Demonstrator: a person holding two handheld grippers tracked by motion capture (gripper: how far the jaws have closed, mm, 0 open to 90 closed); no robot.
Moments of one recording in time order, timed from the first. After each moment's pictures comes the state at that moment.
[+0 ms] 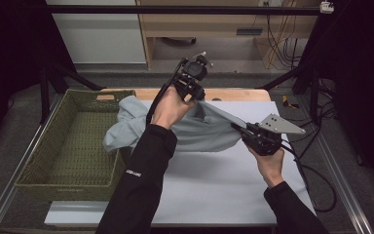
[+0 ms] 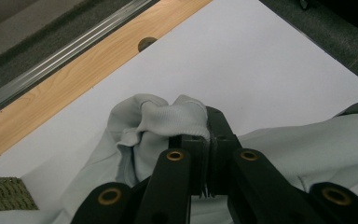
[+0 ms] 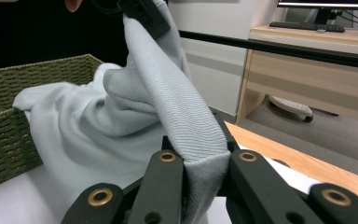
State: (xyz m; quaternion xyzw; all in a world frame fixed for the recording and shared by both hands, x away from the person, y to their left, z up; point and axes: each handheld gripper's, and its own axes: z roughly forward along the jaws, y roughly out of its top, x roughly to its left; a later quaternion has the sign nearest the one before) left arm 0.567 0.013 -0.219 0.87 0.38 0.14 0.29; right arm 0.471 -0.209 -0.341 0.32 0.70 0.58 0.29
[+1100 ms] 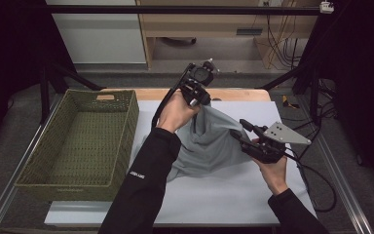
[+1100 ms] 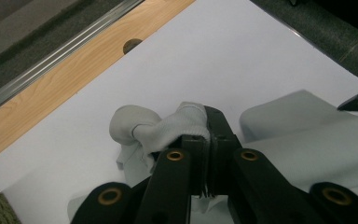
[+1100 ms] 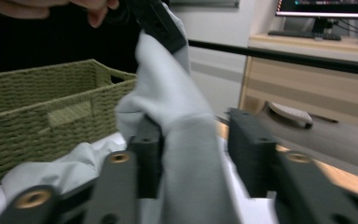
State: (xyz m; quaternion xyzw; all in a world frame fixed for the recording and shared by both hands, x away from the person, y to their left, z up) left arm 0.564 0.000 -0.232 0.88 0.36 0.14 0.29; right arm 0.454 -0.216 -0.351 0.31 0.68 0.60 0.29
